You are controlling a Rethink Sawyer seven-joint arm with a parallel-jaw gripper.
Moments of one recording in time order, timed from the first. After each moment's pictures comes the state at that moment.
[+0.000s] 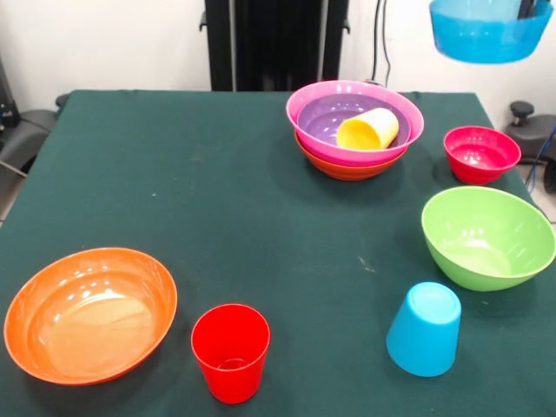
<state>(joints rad) 0.25 -0.96 0.00 1.69 -0.46 0.52 2.02</state>
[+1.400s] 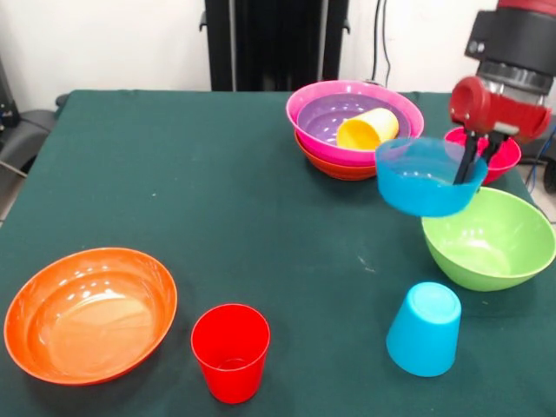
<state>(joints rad) 0.32 -0.47 -0.21 1.34 -0.43 0.40 2.12</state>
